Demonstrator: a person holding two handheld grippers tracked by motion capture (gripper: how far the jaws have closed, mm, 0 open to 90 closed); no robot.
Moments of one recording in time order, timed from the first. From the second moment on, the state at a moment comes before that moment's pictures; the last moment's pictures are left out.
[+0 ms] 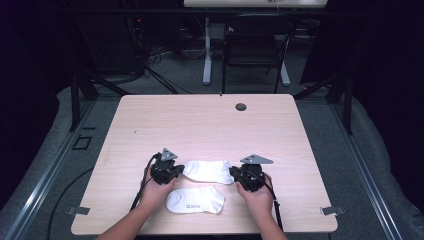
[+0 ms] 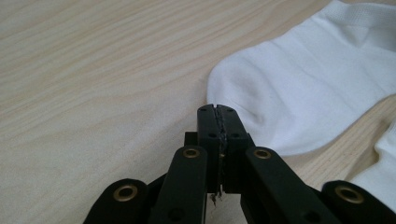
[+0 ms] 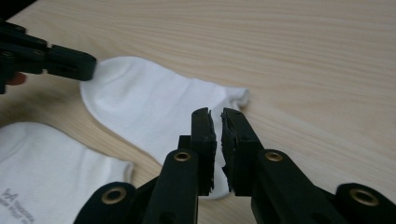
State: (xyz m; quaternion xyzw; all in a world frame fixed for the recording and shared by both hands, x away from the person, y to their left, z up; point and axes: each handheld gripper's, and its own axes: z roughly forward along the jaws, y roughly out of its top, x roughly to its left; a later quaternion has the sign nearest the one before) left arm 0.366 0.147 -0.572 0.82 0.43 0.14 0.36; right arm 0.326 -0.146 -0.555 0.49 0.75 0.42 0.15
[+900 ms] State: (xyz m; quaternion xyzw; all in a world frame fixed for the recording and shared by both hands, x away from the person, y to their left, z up) left arm 0.362 0.153 -0.572 0.82 0.43 0.14 0.36; right arm 0.345 -0.143 -0.576 0.51 0.76 0.38 0.15
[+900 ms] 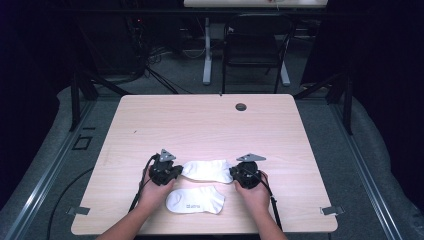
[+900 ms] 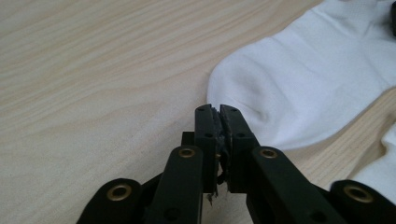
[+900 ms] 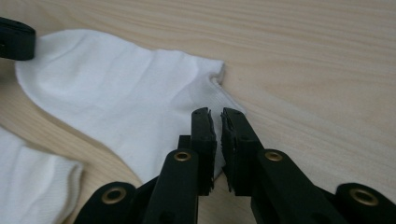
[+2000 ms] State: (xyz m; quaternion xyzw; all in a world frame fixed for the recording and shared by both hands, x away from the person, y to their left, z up) left arm 0.361 0.162 -0.565 0.81 0.43 0.13 0.38; right arm 0.286 -0.111 -0.575 0.38 0.84 0.36 0.11
